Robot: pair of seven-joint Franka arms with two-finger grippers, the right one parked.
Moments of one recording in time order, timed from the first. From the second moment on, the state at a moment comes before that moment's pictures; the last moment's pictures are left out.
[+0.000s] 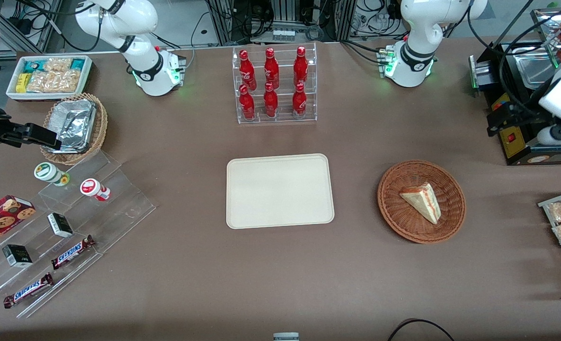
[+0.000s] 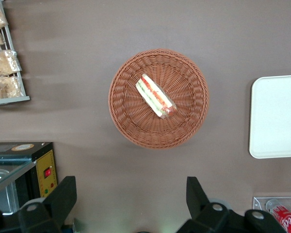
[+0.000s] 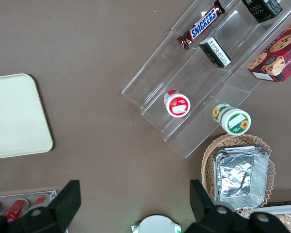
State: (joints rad) arm -0.03 0.01 -0.04 -1.56 0.03 1.52 -0.05
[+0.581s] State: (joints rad) arm -0.03 0.02 -0.04 -1.82 0.03 1.86 -0.21
